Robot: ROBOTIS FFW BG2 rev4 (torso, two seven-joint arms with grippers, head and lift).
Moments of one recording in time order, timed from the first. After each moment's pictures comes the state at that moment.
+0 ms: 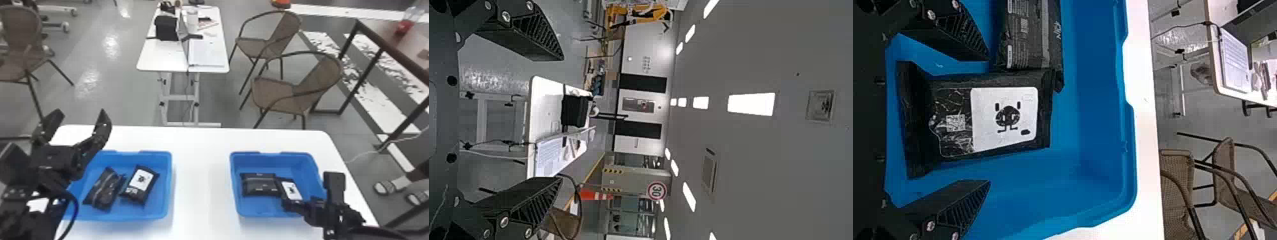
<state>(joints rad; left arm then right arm) 0.27 0.00 0.12 -1.88 0.14 -0.10 -0.19 0.07 -0.13 -0.23 -1.37 -0.01 0.55 0.31</state>
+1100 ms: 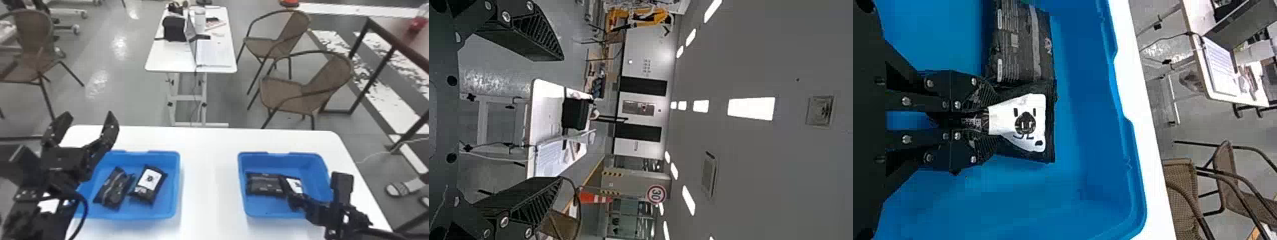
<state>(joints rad) 0.28 0.00 0.13 -1.88 0.16 -0.10 -0.19 0.04 -0.12 -0.24 -1.33 -0.12 0.52 0.34</state>
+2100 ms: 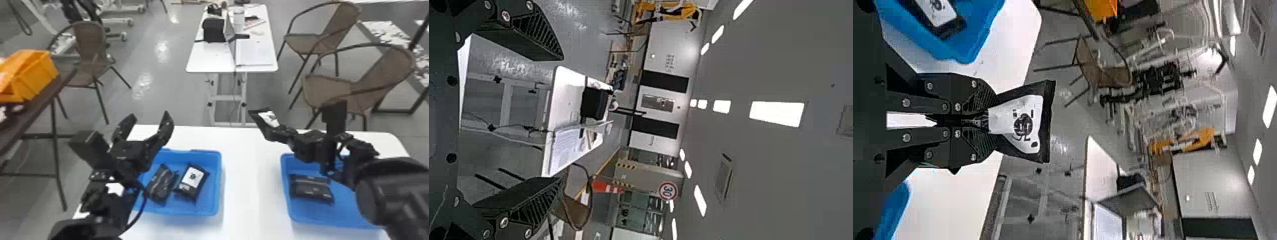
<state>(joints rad) 0.25 0.00 0.10 -1.91 0.23 0.06 -0.18 -0.16 -0.17 0.16 -1.55 -0.21 0.52 0.48</state>
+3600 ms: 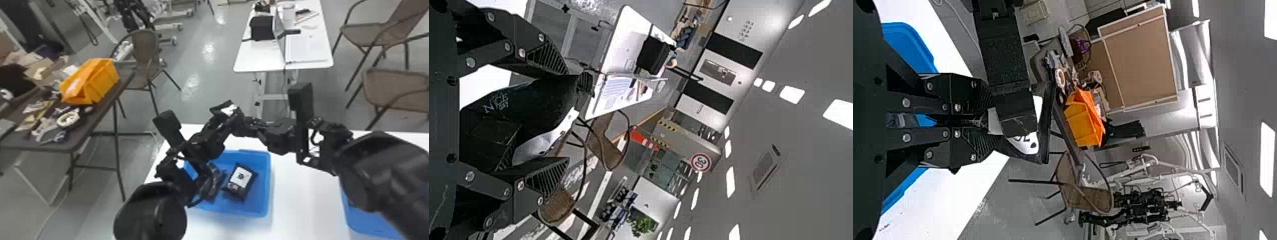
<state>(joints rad) 0.11 0.00 0.10 -1.88 0.46 0.43 -0.24 -0.43 -0.13 0.63 -1.34 -0.45 0.35 0.47</state>
